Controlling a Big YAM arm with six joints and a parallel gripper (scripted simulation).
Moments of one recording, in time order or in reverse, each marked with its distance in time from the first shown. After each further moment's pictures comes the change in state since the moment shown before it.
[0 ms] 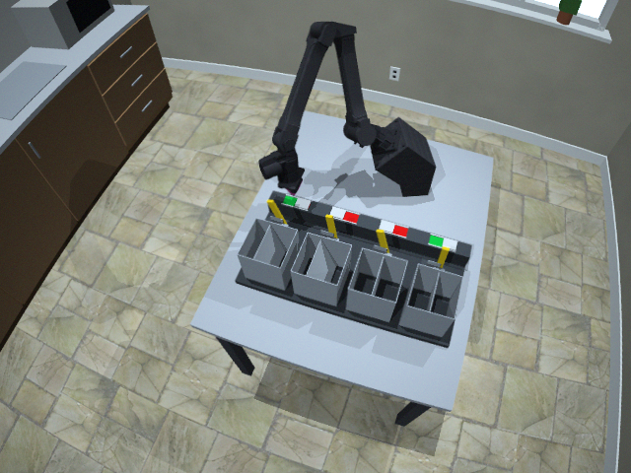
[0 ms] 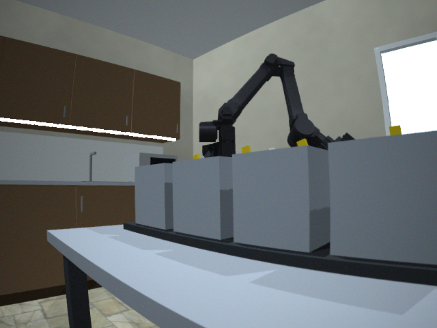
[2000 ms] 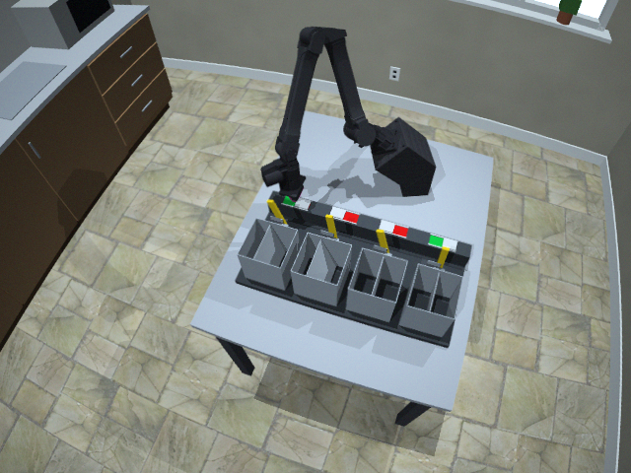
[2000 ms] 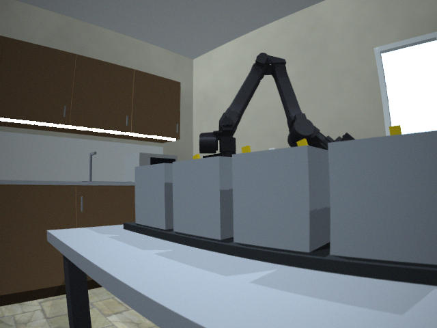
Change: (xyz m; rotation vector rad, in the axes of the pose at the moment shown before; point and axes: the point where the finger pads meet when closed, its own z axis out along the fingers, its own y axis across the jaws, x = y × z) arm 0.002 0.000 0.040 0.004 -0.005 0.004
